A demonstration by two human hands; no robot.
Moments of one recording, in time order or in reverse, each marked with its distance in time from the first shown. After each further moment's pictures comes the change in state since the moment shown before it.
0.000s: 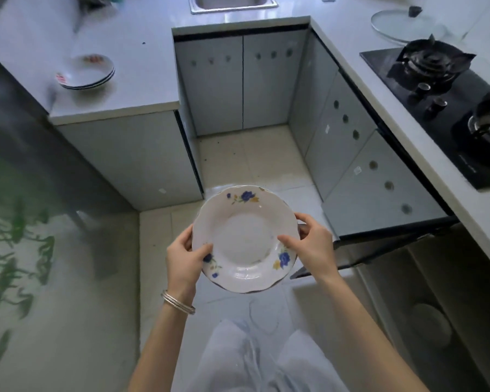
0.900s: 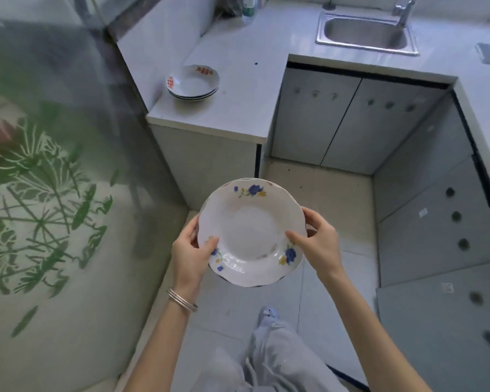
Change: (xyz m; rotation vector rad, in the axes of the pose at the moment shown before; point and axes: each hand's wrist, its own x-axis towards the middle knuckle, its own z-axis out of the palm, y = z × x) left_hand 0.154 0.066 -0.020 -0.085 0.433 0.076; right_hand 0.223 -0.104 0.102 0.081 -0.354 -0.183
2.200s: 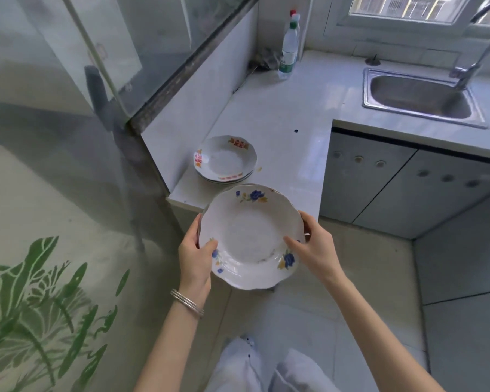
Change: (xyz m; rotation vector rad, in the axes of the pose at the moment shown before) left_hand 0.337 0.084 0.010 -0.257 0.079 -0.081; right_hand 0.317 -0.094 0.146 -0.274 -0.128 -0.169
